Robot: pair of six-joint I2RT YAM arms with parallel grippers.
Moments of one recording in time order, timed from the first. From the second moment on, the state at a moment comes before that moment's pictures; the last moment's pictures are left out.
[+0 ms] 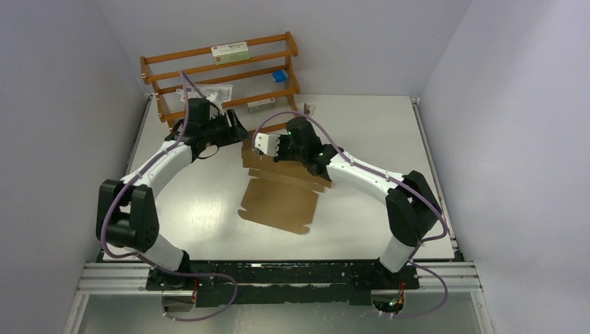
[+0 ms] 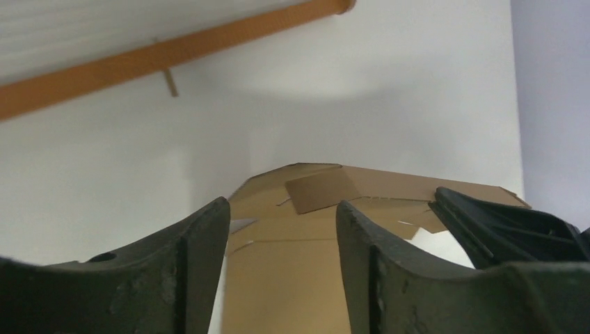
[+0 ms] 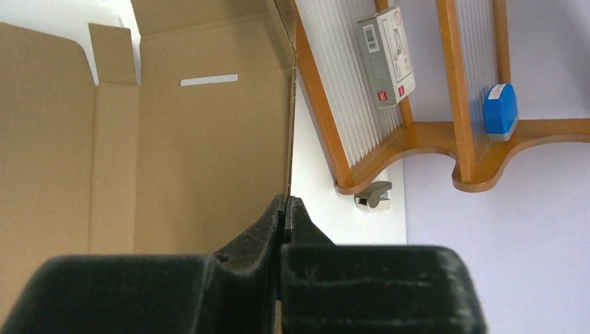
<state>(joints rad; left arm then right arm) -0.23 1.58 1.12 -0.15 0.32 -0.51 0.75 1.70 1.24 -0.08 -0.05 -0.94</state>
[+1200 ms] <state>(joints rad) -0.16 1.68 1.10 -0.12 0.63 0.04 0.80 1.68 1.20 -0.05 0.01 -1.04</state>
